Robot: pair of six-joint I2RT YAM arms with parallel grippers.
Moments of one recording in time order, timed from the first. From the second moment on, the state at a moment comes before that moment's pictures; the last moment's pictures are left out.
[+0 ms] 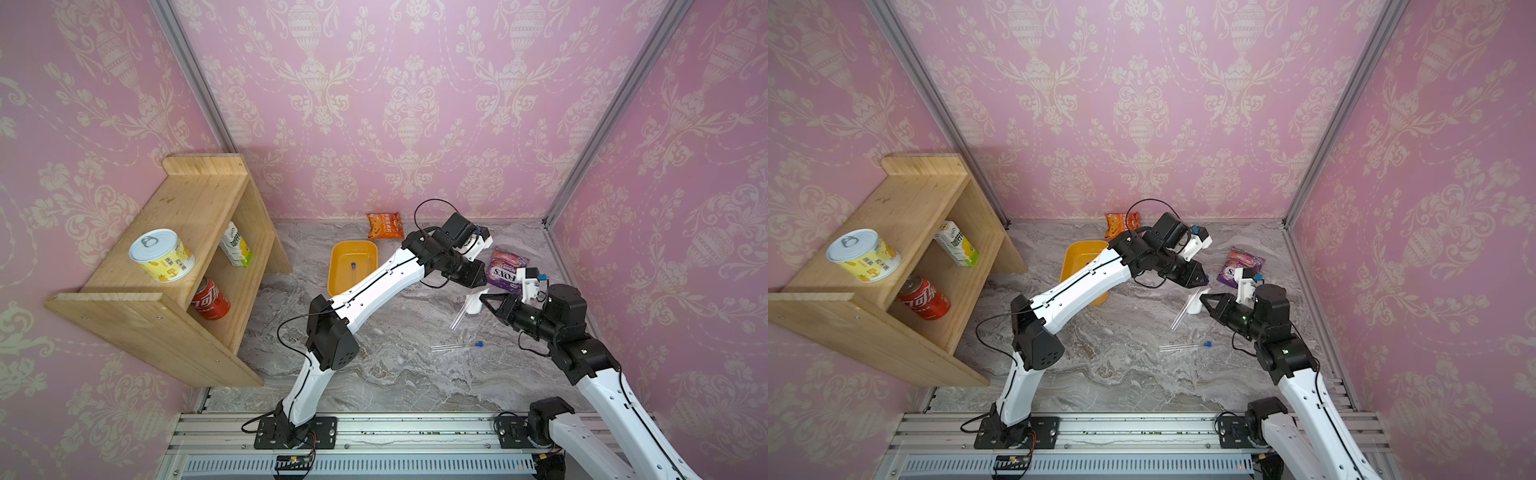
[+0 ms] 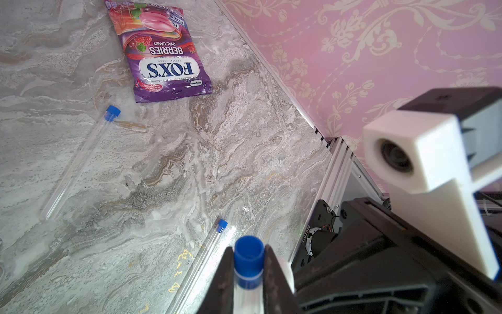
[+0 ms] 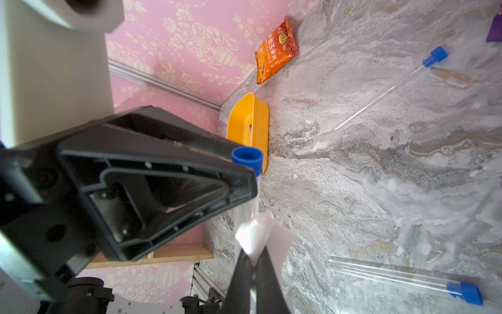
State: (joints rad) left arm -0.86 2.16 2.30 -0.96 0.43 -0.33; right arm 0.18 0.72 0.64 -0.32 -0.52 0.87
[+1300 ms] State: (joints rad) left arm -0.86 2.29 2.49 -1.03 0.44 -0.33; right arm 0.38 0.65 0.64 -0.40 -0.42 0.87
